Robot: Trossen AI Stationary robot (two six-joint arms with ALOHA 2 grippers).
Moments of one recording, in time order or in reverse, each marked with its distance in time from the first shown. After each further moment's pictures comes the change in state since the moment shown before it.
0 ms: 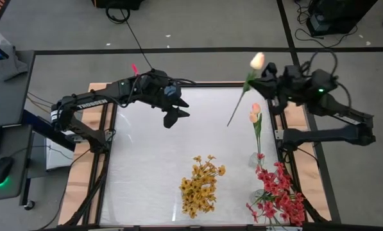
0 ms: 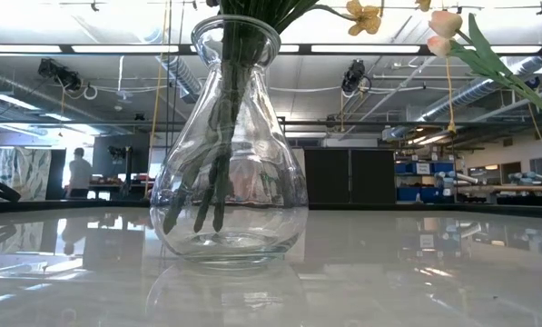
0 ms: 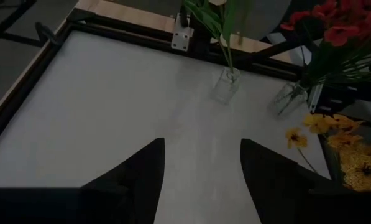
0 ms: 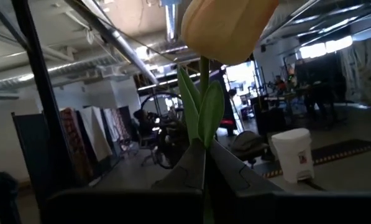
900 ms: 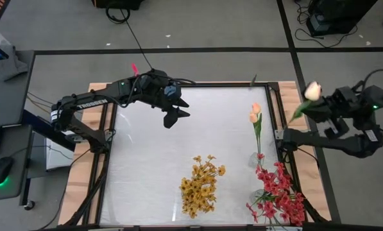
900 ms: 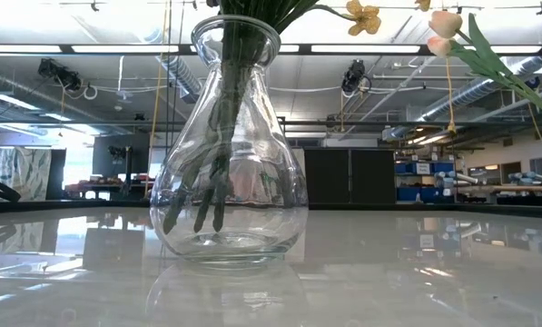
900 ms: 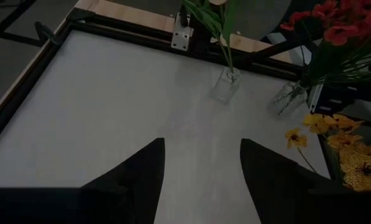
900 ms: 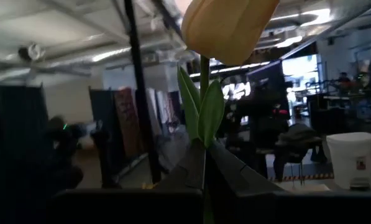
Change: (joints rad) left arm 0.000 0.000 0.000 0.000 0.001 0.000; right arm 0.002 -0.479 0.000 -0.476 -0.245 -0.022
